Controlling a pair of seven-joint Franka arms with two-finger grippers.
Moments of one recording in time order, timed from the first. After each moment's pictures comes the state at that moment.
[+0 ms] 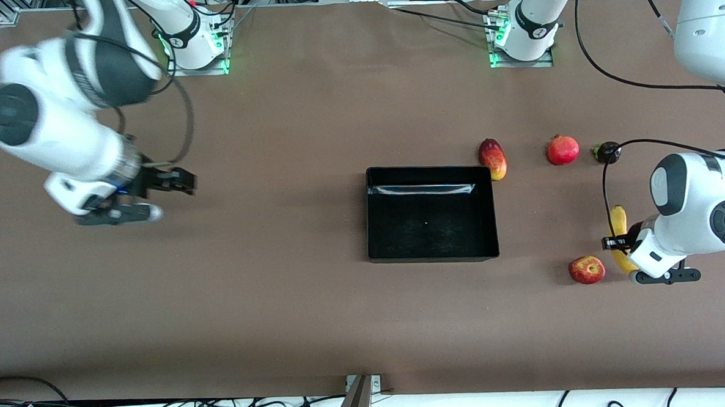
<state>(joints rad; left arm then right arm) 0.28 0.72 -0.21 -1.47 0.27 2.11 -0.07 0.32 0.30 -0.01 -1.63 0.03 1.87 0.24</state>
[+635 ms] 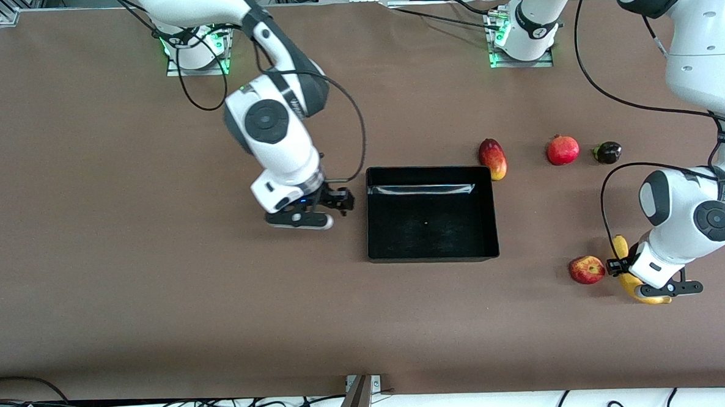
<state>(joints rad) 0.29 0.85 -0.15 -1.47 0.28 2.43 -0.07 0.66 0.63 -0.01 -1.43 0.05 2.24 0.75</state>
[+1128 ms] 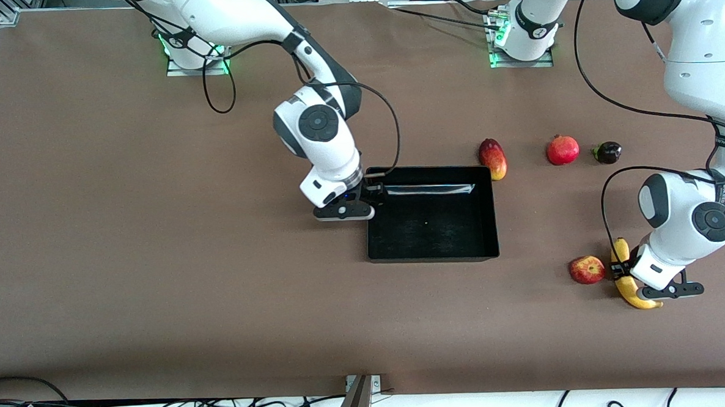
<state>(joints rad) 0.29 0.86 -0.14 -1.45 0.28 2.44 -0.07 0.75 0.76 -0.01 -1.42 0.04 2.38 0.75</state>
